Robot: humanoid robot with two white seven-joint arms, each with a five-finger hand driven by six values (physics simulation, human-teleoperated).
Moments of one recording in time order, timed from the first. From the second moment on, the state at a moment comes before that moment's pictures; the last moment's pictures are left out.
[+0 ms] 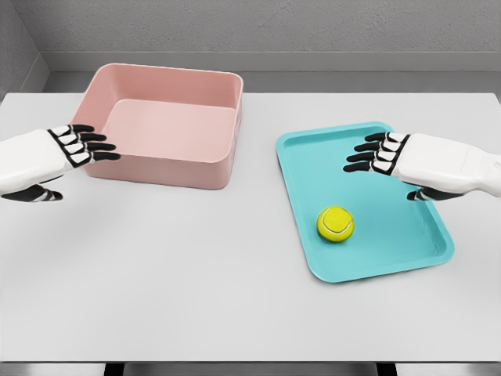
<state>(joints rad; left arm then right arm) -0.30 1.19 -0.42 -1.71 -0.42 -0.61 -0.12 -0.67 -1.20 0.86 -1.73 0.32 -0.61 0.13</state>
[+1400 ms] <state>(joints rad) -0.23 1.20 -0.43 -1.71 -0.33 -0.61 -0.17 -0.67 -0.95 0.99 -1.61 0.47 -0.61 0.29</state>
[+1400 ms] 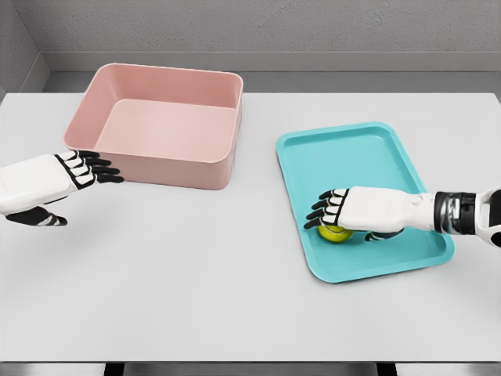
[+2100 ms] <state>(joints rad) -0.23 1.20 -0.43 -1.71 -0.32 -0.61 -0.17 -0.67 -0.95 0.99 -1.60 0.49 -0.61 0.29</state>
